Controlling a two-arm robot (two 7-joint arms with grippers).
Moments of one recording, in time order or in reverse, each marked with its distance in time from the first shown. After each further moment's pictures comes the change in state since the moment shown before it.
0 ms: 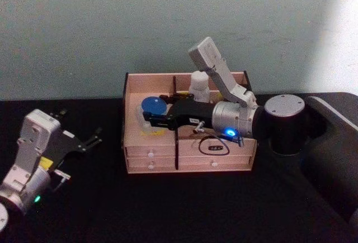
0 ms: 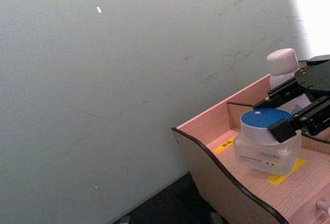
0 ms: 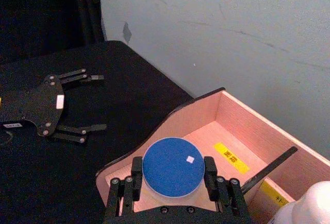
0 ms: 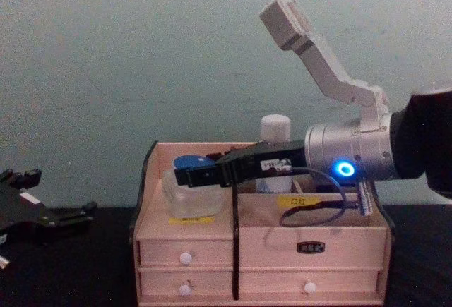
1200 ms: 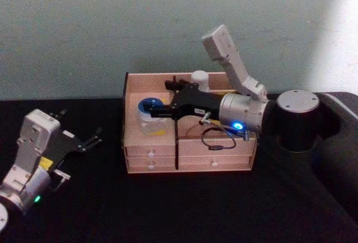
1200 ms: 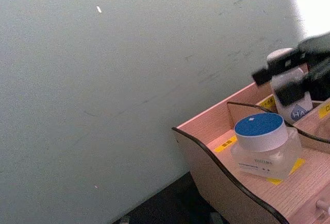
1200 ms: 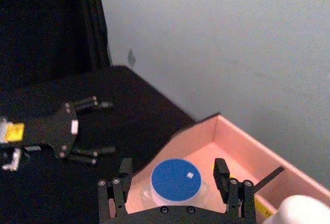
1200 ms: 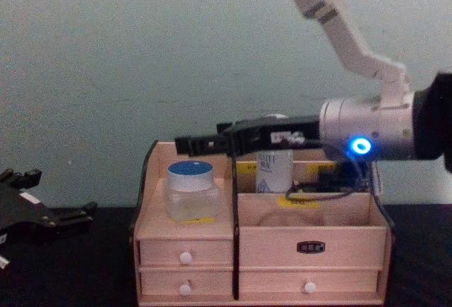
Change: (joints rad) left arm 0.000 0.000 0.000 0.000 0.000 0.000 0.000; right arm -0.037 0.036 0.045 -0.104 0.047 -0.001 0.010
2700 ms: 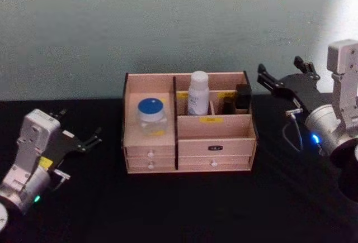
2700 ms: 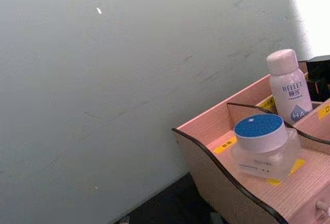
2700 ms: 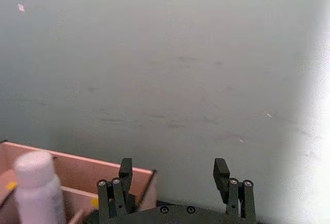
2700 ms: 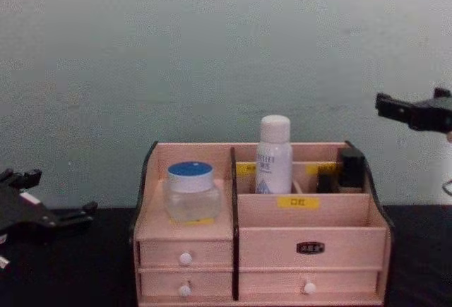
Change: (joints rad) left arm 0.000 0.000 0.000 0.000 0.000 0.000 0.000; right arm -0.369 0.084 0.334 -0.307 -0.100 -0.208 -0.560
